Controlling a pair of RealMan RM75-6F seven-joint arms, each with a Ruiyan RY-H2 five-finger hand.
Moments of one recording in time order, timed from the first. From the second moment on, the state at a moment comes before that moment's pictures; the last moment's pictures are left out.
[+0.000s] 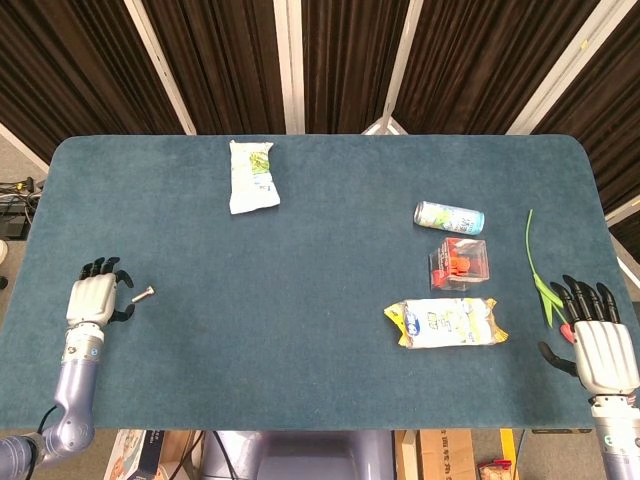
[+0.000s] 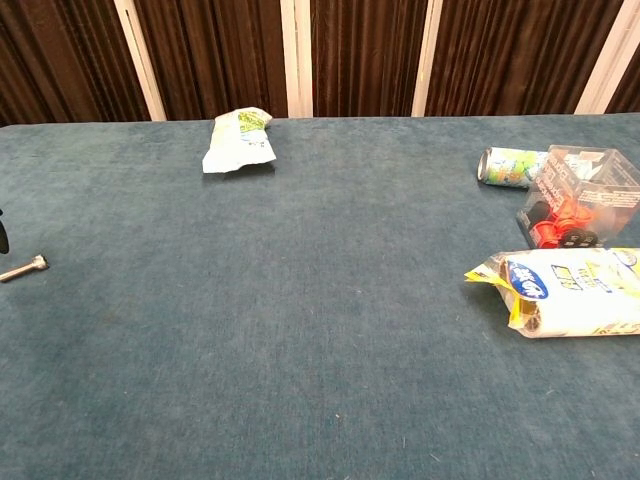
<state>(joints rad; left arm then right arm) -0.45 -1.46 -0.20 -1.45 0.80 1.11 0.49 0.10 -1.16 0.10 -1.56 -1.46 1.48 -0.04</state>
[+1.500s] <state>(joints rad) -0.47 -1.55 -0.17 -1.34 0.80 1.11 0.52 0.10 -1.17 0.10 -1.56 -1.45 1.46 -0.04</state>
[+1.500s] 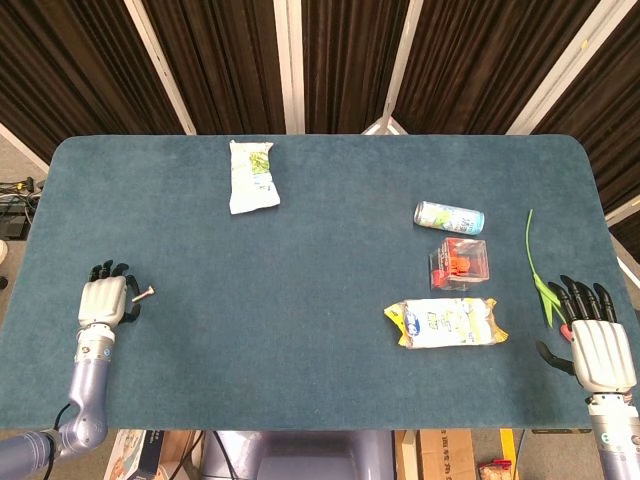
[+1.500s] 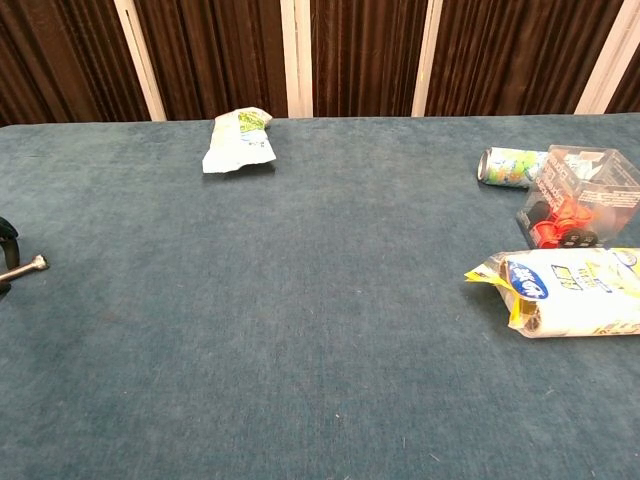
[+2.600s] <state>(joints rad) -0.47 -1.56 -0.17 -1.32 0.82 1.10 0.49 0.11 -1.18 0.10 -1.55 -1.44 1.45 -0.05</state>
